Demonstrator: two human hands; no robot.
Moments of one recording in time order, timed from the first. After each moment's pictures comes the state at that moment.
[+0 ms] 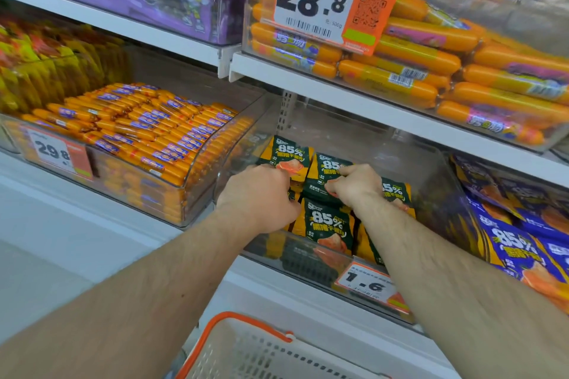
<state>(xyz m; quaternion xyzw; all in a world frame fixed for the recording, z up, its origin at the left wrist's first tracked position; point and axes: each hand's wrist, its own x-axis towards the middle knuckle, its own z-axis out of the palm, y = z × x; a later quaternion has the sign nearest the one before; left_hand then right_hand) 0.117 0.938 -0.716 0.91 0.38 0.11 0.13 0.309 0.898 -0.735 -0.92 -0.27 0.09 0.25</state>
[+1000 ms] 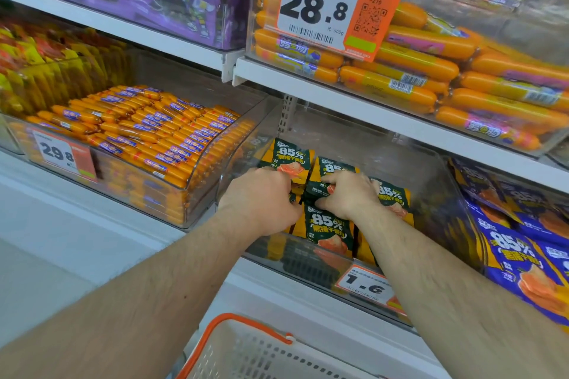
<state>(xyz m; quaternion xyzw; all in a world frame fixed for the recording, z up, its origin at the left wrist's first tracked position) 0.117 0.939 -0.718 0.91 0.38 0.13 0.13 0.298 0.893 -0.733 -0.90 -0.44 0.04 0.04</state>
